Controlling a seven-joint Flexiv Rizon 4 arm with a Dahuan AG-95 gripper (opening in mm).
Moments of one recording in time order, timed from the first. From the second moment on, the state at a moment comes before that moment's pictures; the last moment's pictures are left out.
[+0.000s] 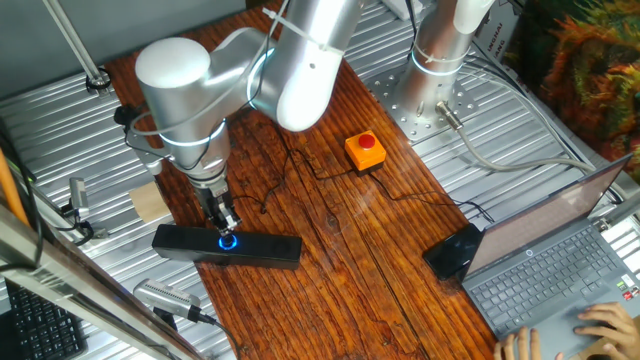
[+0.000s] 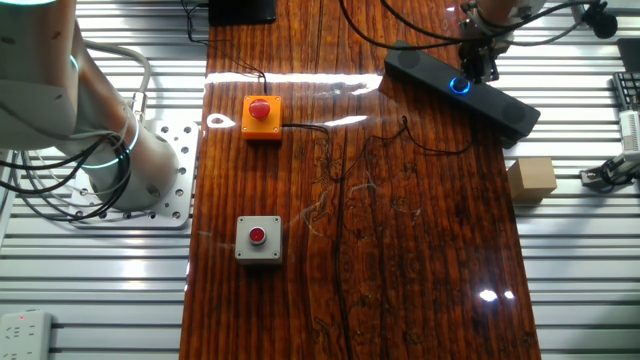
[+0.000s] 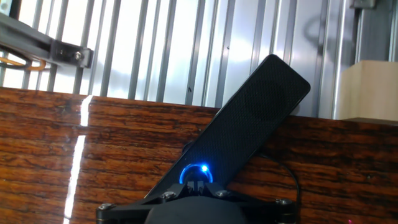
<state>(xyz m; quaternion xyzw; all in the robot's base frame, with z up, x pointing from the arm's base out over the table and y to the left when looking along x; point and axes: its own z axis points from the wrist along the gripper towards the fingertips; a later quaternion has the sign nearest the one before) 0.626 0.155 0.101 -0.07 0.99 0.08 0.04</state>
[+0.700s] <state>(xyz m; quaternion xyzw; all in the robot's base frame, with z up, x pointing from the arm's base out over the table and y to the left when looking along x) 0.627 0.155 0.097 -0.07 0.99 0.08 0.04</state>
